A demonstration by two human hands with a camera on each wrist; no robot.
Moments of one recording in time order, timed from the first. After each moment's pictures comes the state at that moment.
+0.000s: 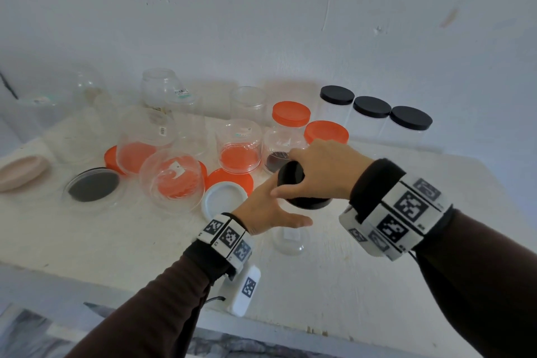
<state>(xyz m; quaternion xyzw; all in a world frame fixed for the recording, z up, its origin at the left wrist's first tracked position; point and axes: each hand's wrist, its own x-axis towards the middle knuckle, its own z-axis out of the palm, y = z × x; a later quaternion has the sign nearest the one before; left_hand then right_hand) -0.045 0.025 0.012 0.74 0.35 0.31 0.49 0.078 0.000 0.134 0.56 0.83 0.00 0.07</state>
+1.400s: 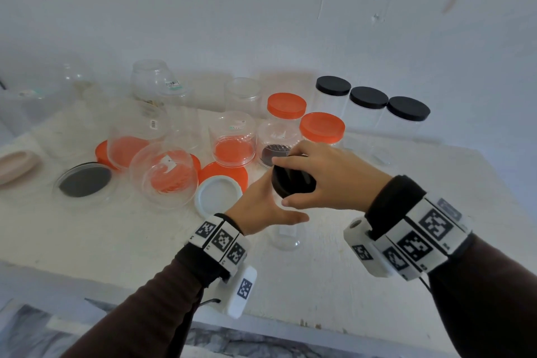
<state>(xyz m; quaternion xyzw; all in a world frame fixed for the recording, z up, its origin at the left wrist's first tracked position) -0.039 0.017 0.012 0.73 0.36 0.33 0.48 0.104 -0.013 0.118 0.50 0.86 -0.05 -0.01</state>
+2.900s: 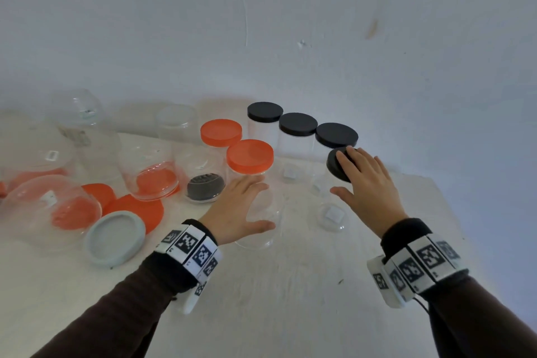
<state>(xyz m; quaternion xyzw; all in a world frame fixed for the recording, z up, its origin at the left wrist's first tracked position) 0.090 0.079 -0.003 0.87 0.43 0.18 0.16 0.348 0.042 0.046 0.65 0.73 0.12 -0.16</state>
